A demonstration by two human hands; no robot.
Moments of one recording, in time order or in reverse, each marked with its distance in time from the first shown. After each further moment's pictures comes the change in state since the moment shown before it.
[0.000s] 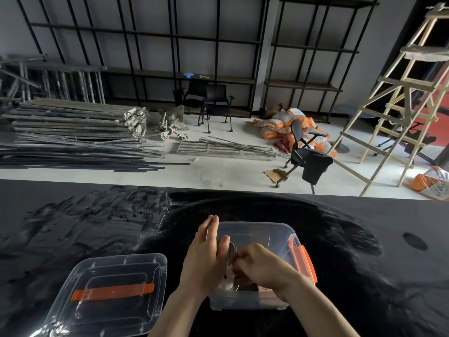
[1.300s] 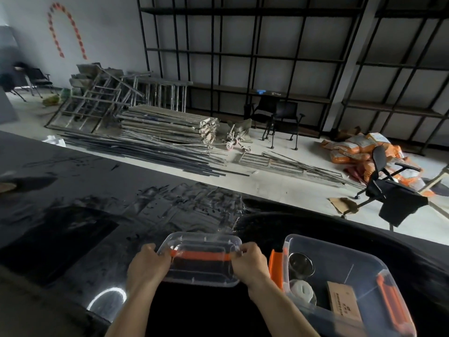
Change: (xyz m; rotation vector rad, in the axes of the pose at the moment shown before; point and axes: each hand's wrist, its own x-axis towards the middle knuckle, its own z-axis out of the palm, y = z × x) left_hand -0.083 -0.170 -0.167 0.050 0.374 -0.931; right_hand 0.033 -0.108 0.152 0.026 0.226 -0.033
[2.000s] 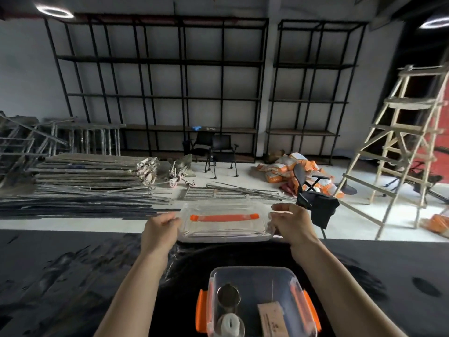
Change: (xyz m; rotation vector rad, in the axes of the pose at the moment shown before) left_hand -0.097 0.237 0.009 -0.599 -0.200 0.415; right_hand 0.010 0.012 -0.274 0.552 0.466 -0.129
